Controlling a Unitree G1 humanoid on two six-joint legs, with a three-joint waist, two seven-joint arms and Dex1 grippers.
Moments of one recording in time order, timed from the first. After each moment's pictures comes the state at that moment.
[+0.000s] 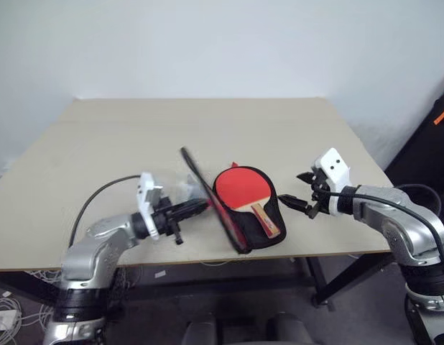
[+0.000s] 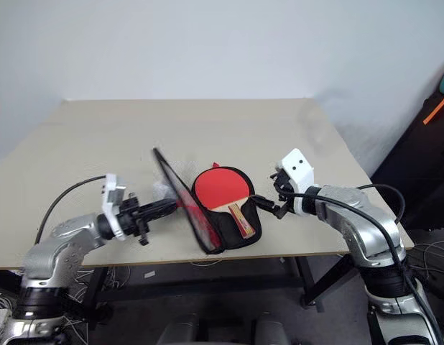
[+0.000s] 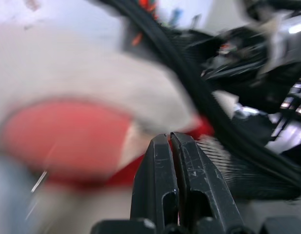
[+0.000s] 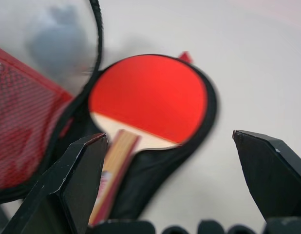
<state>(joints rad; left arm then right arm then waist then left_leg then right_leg) -0.27 0.47 0.05 -0.15 -0.61 0.61 -0.98 -0.47 -0.63 0.08 -0.30 0.38 0.89 0.63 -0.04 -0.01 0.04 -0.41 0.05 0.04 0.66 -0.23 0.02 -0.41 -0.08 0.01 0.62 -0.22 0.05</state>
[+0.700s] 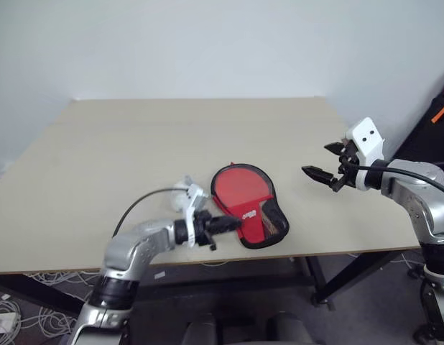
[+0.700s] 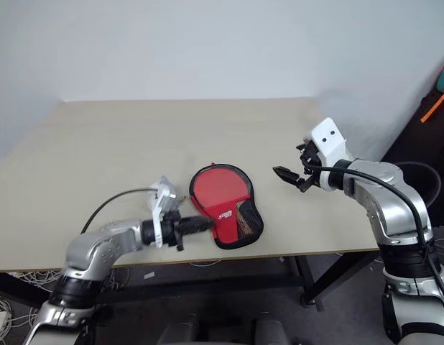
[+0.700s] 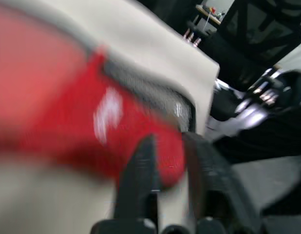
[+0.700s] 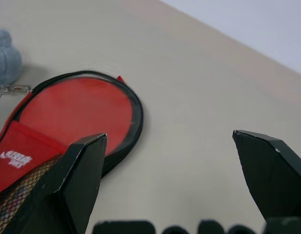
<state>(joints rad) -0.20 0.46 -0.04 -0.12 -0.68 0.93 -0.87 -0.50 -0.70 0.01 -0.20 0.34 0.79 0.68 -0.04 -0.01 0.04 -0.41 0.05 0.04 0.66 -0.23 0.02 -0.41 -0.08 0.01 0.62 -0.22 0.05</state>
